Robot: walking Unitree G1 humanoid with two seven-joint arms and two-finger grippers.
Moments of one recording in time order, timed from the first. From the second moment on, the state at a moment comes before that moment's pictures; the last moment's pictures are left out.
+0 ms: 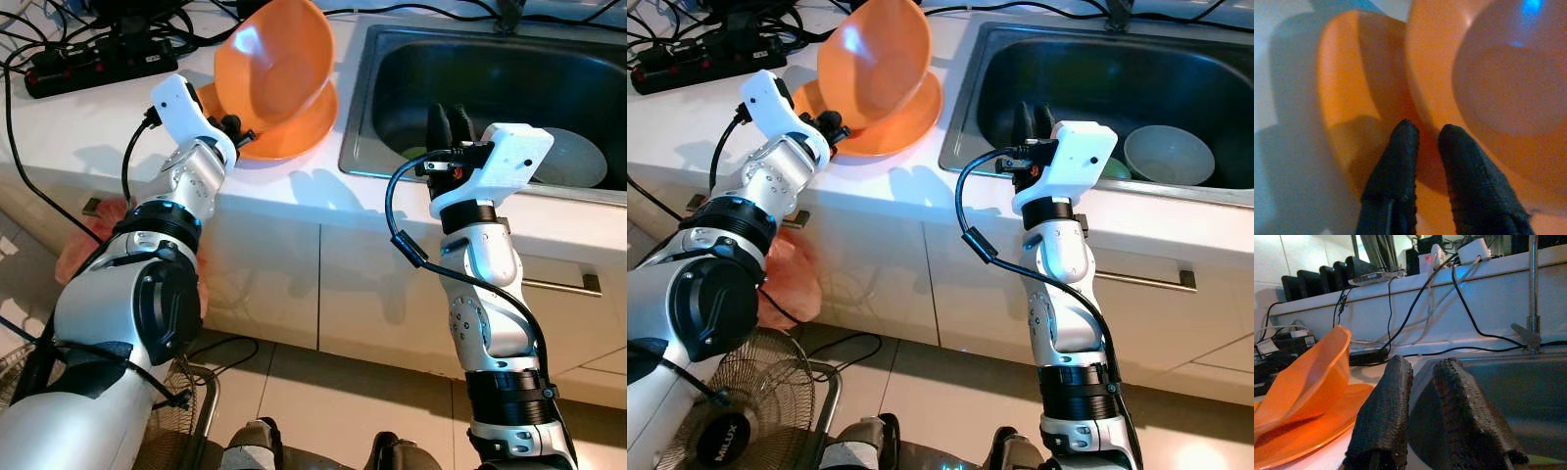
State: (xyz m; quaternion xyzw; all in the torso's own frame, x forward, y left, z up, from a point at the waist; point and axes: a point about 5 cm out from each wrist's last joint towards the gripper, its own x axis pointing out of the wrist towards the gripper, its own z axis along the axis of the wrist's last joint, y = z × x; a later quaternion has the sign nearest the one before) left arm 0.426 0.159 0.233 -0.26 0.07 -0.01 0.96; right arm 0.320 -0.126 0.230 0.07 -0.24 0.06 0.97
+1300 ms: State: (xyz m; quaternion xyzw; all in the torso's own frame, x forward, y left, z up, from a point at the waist) left arm 0.421 0.133 0.242 -0.20 -0.06 -0.09 0.97; right arm 0.321 -0.125 0.229 0.07 -0.23 0.06 0.97
